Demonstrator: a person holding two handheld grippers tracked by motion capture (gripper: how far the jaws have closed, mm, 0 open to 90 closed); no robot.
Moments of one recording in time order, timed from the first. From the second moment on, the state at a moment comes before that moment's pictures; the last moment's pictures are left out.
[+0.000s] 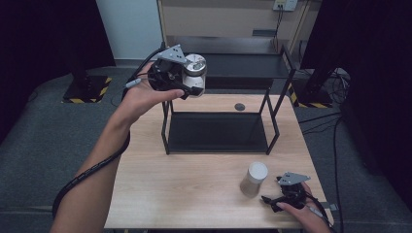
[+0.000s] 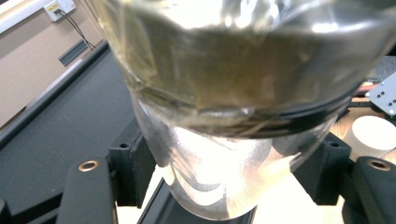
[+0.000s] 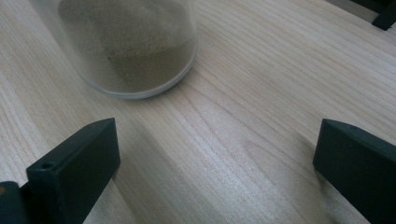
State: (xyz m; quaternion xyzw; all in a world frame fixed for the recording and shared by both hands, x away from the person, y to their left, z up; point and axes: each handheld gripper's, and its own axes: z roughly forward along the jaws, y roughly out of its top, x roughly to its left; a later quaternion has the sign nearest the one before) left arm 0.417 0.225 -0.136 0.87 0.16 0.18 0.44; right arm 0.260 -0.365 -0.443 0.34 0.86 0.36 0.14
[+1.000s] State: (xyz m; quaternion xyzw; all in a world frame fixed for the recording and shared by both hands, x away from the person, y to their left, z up) left arm 0.439 0.191 -0.124 0.84 0.26 0.22 0.43; right arm 0.260 -0.365 -0.443 0.34 0.86 0.36 0.14
